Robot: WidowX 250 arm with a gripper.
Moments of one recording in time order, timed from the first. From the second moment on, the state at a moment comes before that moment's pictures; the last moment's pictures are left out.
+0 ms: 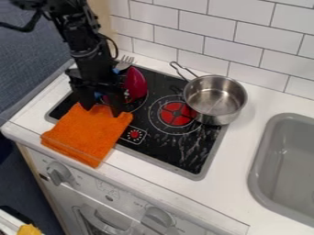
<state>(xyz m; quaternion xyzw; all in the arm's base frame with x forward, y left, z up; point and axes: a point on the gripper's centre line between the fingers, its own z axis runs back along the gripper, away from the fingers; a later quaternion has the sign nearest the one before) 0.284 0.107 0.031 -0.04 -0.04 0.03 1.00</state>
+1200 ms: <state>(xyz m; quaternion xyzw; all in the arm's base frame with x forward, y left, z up) 0.306 -0.003 0.015 -0.08 -0.03 0.06 0.99</state>
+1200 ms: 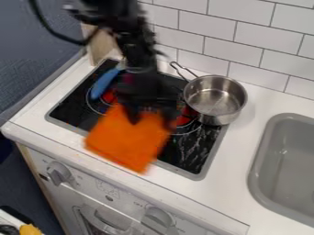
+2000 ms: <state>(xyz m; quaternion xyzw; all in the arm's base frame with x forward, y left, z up) 0.309 -0.068 0.050 0.00 -0.02 0.03 1.00</state>
